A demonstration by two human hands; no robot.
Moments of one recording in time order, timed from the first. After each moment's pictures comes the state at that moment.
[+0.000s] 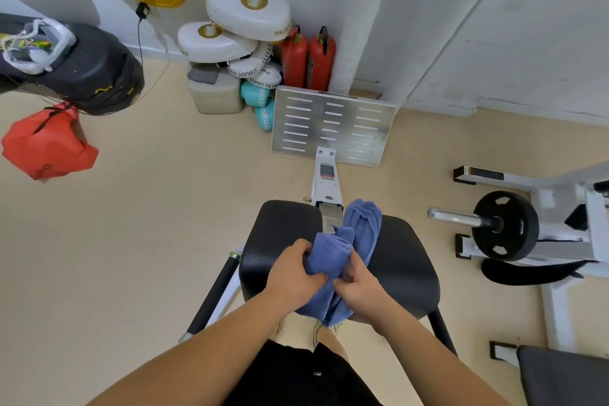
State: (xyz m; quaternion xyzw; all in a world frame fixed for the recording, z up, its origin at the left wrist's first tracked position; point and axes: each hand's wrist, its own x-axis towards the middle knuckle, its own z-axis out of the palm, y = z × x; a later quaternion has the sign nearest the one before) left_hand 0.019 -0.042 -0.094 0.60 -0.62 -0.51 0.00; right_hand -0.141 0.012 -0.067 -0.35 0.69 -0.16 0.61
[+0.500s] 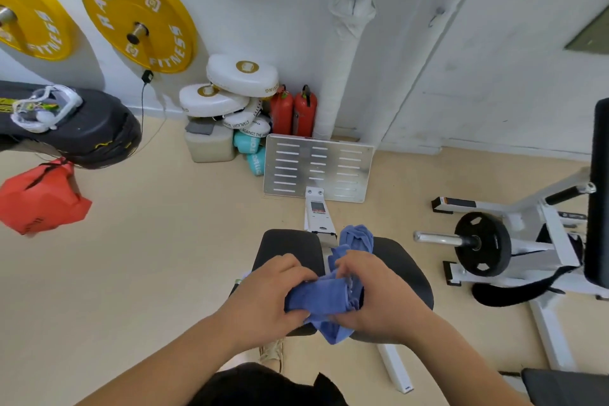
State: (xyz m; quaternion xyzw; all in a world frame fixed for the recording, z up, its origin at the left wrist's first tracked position) left_hand 0.110 -0.030 0.032 0.35 -0.86 -0.37 0.06; right_hand -0.112 0.036 0.074 -0.64 0.68 -0.07 0.35
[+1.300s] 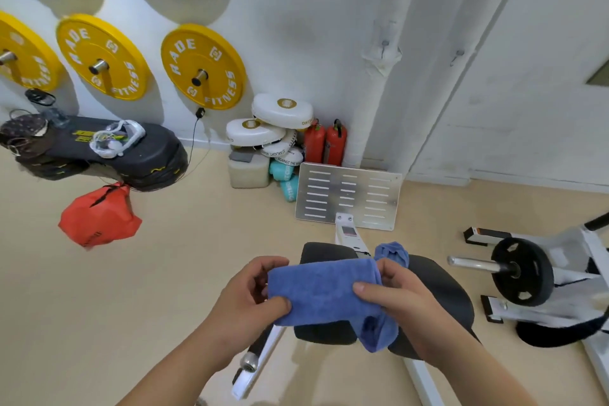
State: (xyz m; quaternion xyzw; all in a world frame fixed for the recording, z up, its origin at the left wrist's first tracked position) left_hand 0.224 0.032 0.101 0.53 -0.53 -0.63 0.23; right_hand -0.041 0.086 0.110 -0.33 0.62 -0.35 0.63
